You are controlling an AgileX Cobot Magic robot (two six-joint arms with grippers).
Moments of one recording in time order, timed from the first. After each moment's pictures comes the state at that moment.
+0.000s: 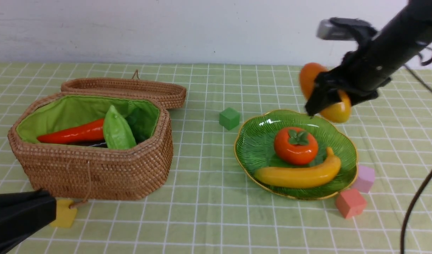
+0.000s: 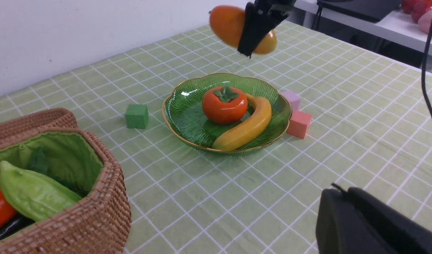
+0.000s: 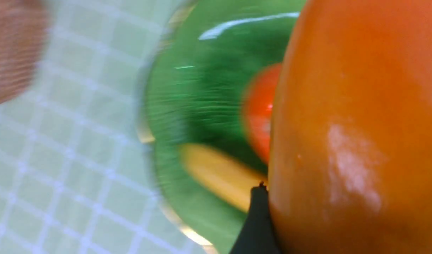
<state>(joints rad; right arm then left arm) 0.18 1.93 -1.80 0.40 1.14 -0.27 -0.76 0.43 -0.70 -0.03 0.60 0.00</state>
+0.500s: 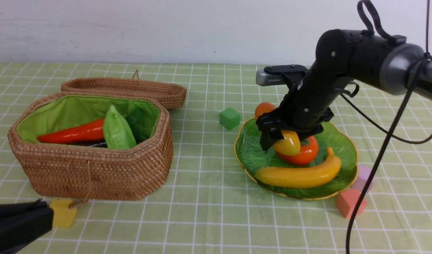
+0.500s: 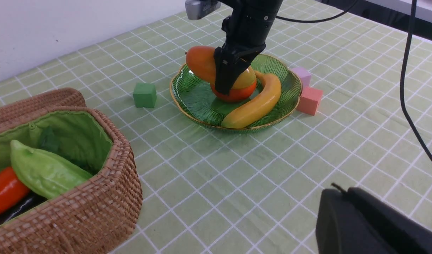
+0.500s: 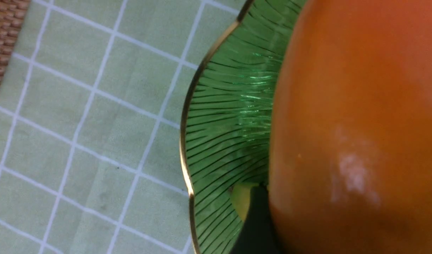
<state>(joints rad) 0.34 2.07 -1.77 0.24 0.99 -0.03 -0.76 0.43 -0.70 0.00 0.65 0.00</state>
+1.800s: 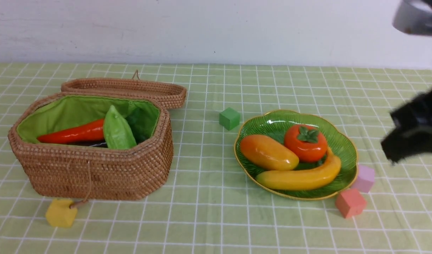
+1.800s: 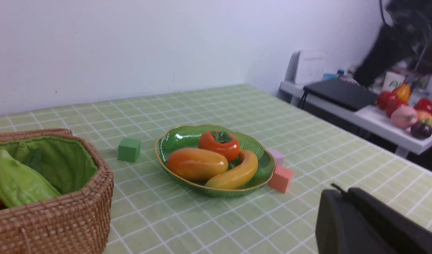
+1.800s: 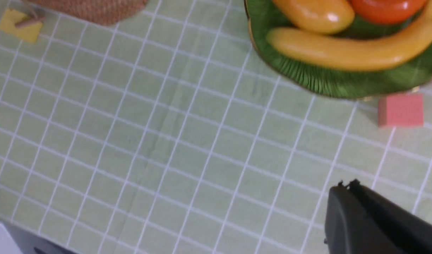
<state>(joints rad) 0.37 1.10 -1.26 0.24 1.25 0.14 -0.76 0.01 -0.42 0.00 0.46 -0.19</state>
